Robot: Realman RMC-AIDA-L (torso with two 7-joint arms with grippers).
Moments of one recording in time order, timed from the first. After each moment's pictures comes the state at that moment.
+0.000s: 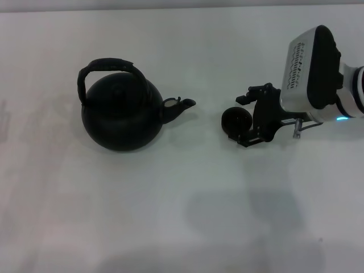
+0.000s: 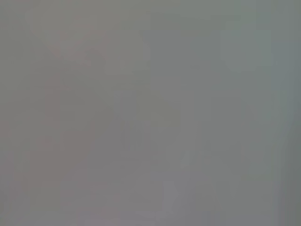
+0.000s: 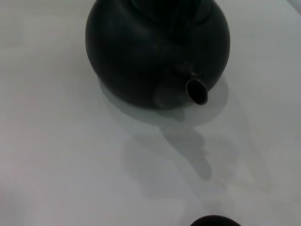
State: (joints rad) left arm -0.19 -2.08 0.69 0.01 0.73 1.61 -0.41; right arm 0.46 2.01 1.50 1.00 -2.08 0.98 -1.45
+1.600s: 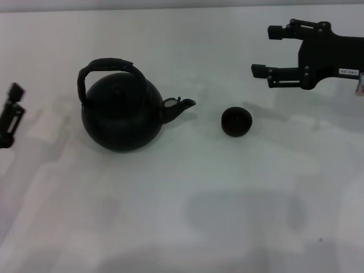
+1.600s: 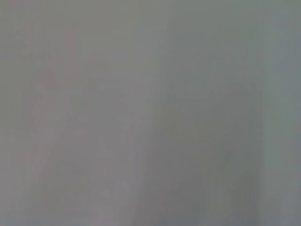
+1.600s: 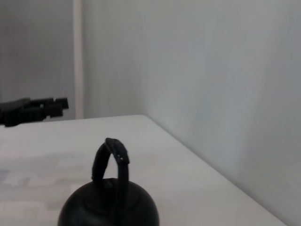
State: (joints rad) left arm -0.17 -2.08 1.04 0.00 0.73 1.67 -0.43; right arm 0.33 2.00 1.97 1.02 -1.65 1.34 -1.74
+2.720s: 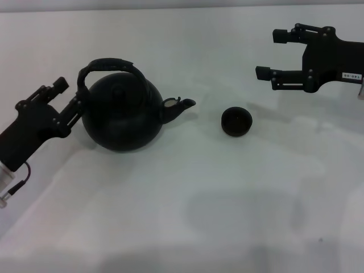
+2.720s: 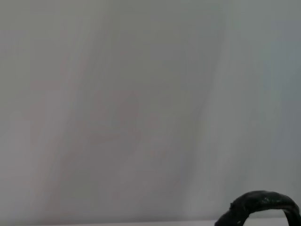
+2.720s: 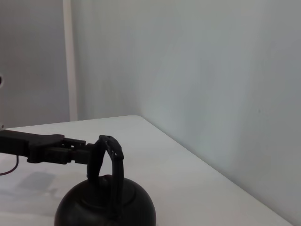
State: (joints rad) left arm -0.31 -2.06 1.18 0.06 0.85 1.42 -0.69; right arm 0.33 2.00 1.99 0.97 -1.64 1.34 -1.77
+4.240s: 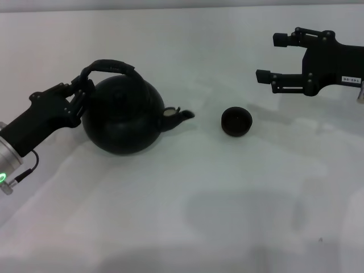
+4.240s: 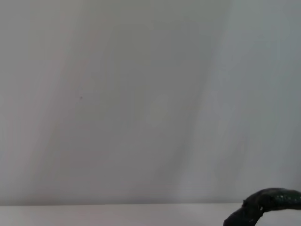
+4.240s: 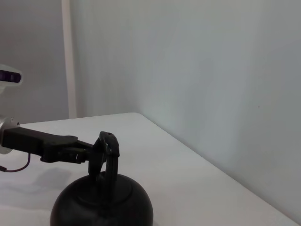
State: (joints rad) left arm -0.32 -2.06 1.17 0.20 0.96 1.29 -0.86; right arm 0.33 2.00 1.99 0.95 -1.63 1.34 -1.79
